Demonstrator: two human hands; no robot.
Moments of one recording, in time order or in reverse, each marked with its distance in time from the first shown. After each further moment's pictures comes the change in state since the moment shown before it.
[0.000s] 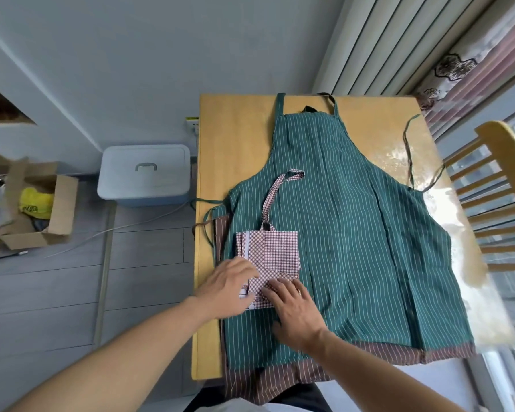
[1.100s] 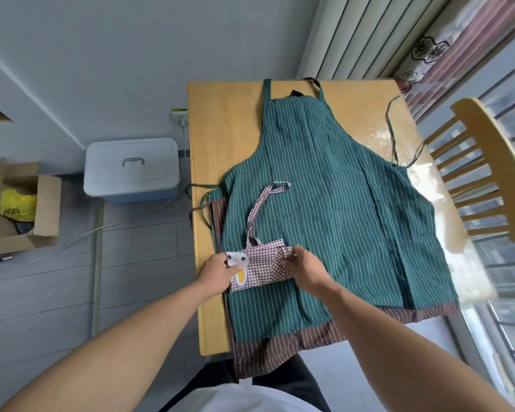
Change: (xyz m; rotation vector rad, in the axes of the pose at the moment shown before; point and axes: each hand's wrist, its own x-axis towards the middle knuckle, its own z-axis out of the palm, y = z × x) left_hand -0.009 -0.021 0.028 -0.704 0.069 -0.592; right_hand 0.009 0.019 -0.032 0.989 0.089 0.463
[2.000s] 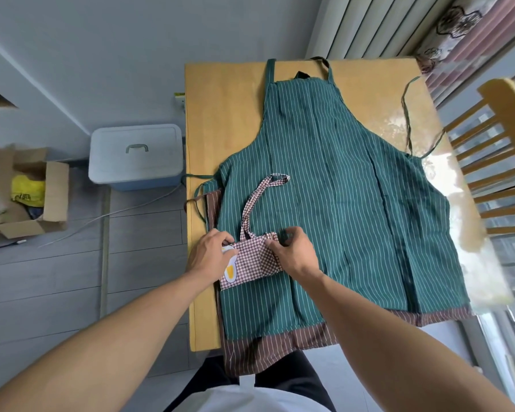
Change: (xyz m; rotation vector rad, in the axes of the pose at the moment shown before) left_hand 0.015 0.018 0.000 0.370 0.245 0.245; right_hand 0.029 -0.015 0.005 0.130 0.162 0.154
